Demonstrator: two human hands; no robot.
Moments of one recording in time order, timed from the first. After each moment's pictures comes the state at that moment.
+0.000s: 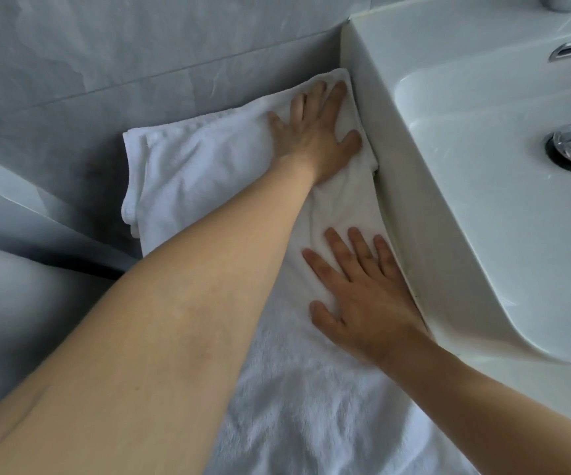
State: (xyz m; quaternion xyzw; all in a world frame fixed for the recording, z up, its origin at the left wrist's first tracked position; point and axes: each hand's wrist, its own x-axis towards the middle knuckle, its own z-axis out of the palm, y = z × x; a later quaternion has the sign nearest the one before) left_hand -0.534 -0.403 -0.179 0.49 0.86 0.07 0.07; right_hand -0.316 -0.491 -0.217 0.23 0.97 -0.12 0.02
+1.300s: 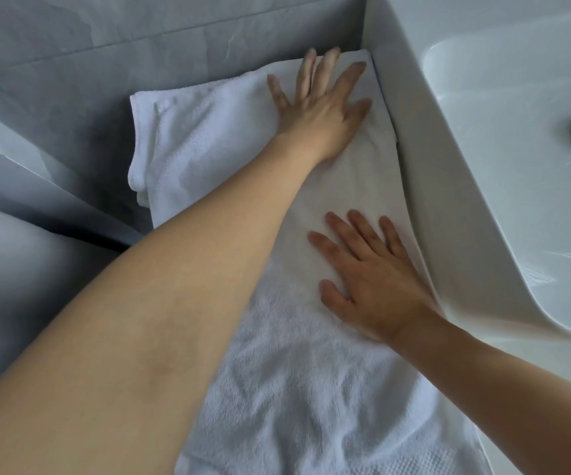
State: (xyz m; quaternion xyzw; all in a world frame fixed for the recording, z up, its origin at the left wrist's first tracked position) left_hand -0.539 -0.427 -0.177 0.51 0.85 0.09 0.07; right_hand -0.316 -0.489 -0.213 0.19 0.97 -0.13 0.05
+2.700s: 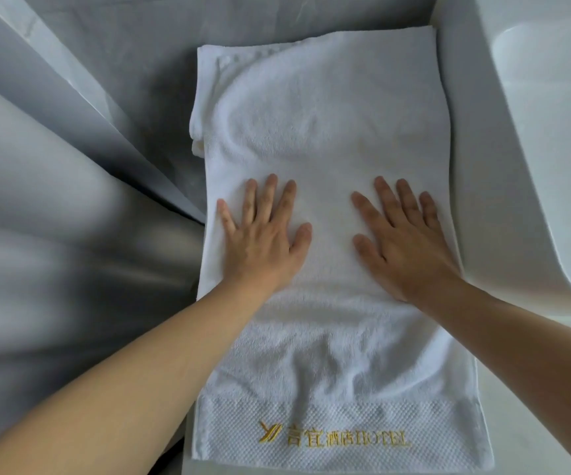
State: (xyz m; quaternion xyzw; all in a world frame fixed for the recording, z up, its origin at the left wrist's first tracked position) left_hand -0.458 -0.659 -0.226 0.36 0.93 0.01 0.07; right_hand -0.317 -0.488 -0.212 0.21 0.97 -0.08 0.09
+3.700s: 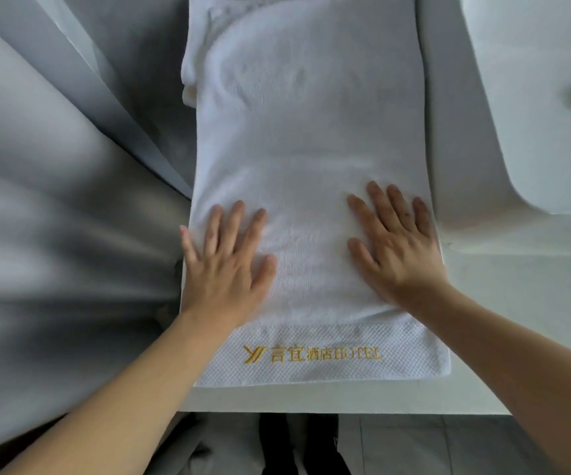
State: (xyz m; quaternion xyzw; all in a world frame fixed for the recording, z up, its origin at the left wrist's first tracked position) left_hand -0.370 -0.759 -0.221 0.38 0.92 0.00 0.07; right_hand -0.238 -0.534 -0.225 0.22 0.98 -0.05 0.02
